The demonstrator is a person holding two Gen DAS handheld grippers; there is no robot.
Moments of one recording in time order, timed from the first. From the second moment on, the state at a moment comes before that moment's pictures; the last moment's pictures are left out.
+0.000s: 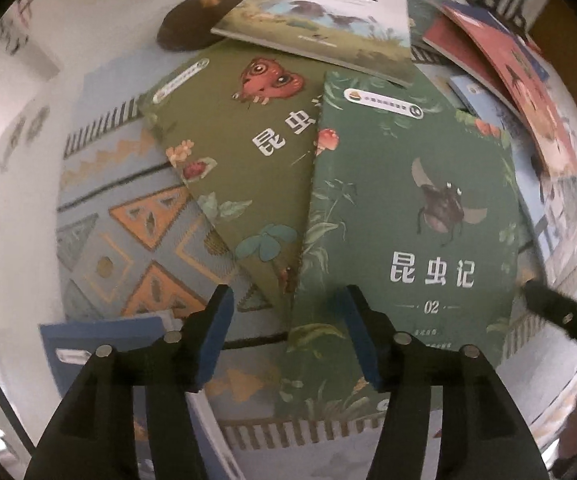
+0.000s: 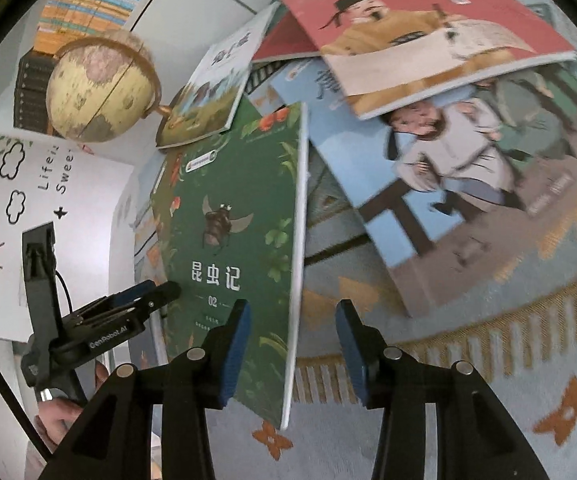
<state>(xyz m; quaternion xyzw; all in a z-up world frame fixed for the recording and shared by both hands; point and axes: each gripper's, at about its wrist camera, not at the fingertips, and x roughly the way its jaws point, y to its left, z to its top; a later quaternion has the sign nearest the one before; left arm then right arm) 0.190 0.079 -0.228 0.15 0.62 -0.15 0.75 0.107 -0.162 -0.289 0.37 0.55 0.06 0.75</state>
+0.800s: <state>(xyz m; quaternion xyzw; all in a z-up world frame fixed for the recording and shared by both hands) 0.143 0.033 -0.239 0.17 0.64 -0.19 0.72 0.079 -0.181 -0.284 0.46 0.47 0.18 0.73</state>
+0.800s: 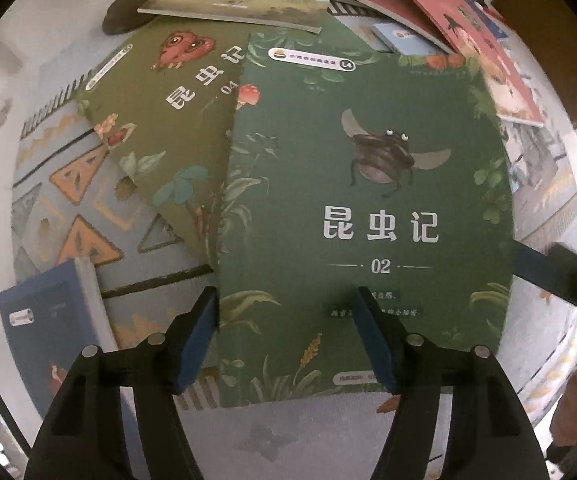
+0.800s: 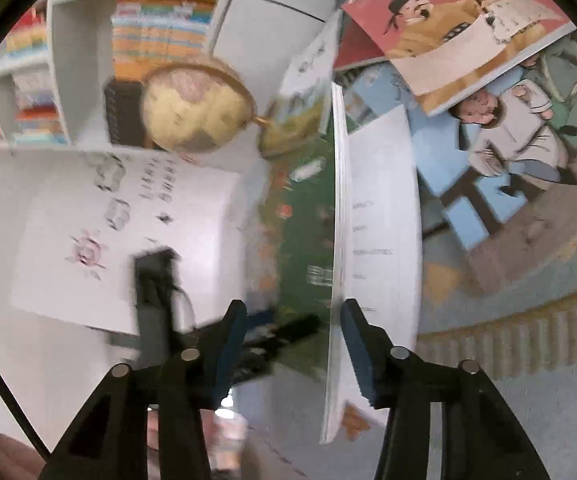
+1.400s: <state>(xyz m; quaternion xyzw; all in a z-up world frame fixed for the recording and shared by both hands) 0.124 0.041 -0.242 0.17 0.64 -0.19 0.73 0.055 -0.164 -0.308 0.45 0.53 0.16 0.71</state>
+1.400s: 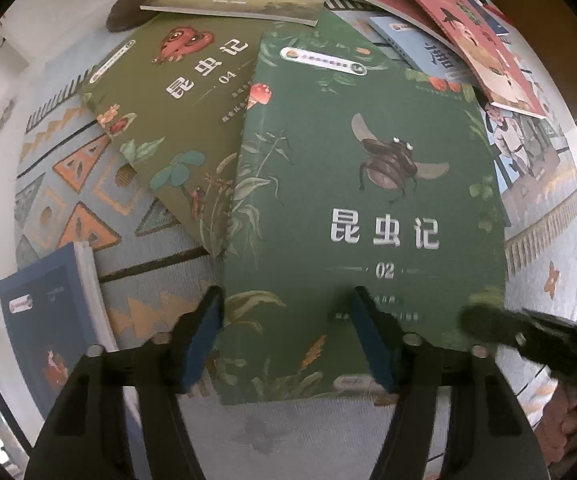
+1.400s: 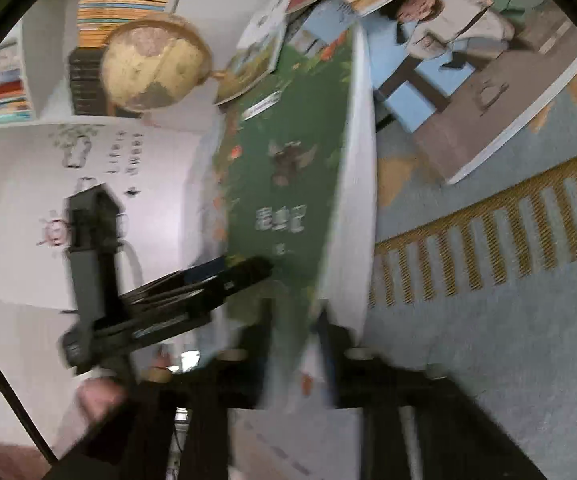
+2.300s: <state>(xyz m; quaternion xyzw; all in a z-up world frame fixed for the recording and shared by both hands) 0.093 0.073 -0.168 0.10 0.59 -0.22 0.77 0.051 -0.151 -0.219 0.37 0.50 0.21 0.75</state>
